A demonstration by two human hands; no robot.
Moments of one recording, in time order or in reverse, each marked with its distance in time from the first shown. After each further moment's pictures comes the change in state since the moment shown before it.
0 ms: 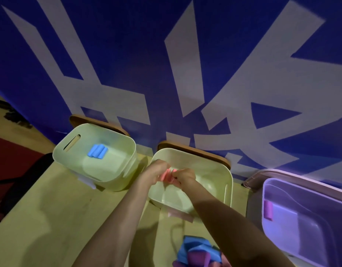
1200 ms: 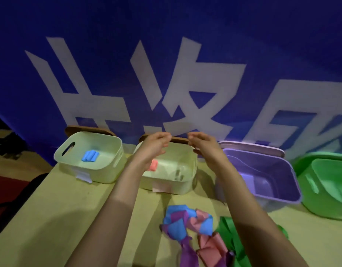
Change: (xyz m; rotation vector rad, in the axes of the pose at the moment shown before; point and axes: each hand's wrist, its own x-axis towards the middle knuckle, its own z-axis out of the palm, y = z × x) left_hand -0.191 0.018 0.021 -0.125 -0.109 0.581; right_hand -0.191 -0.002 -0.163 0.119 -0.037 -0.707
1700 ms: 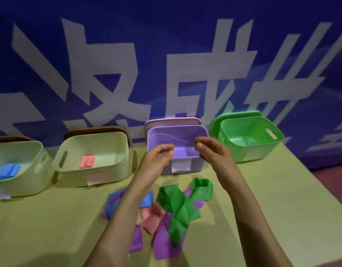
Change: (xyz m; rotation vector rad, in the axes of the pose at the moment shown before) left_hand -0.117 -0.058 0.188 -0.029 -0.341 0.226; right_hand -0.189 0.057 -0.185 0.089 0.362 -0.225
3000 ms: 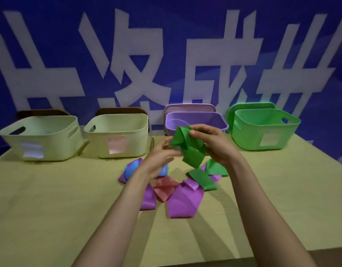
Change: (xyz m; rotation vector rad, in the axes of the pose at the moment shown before) left_hand -0.061 -0.124 -0.023 -0.111 -0.041 0.039; right_hand -0.069 0.080 0.027 0.099 -0.328 -0.121
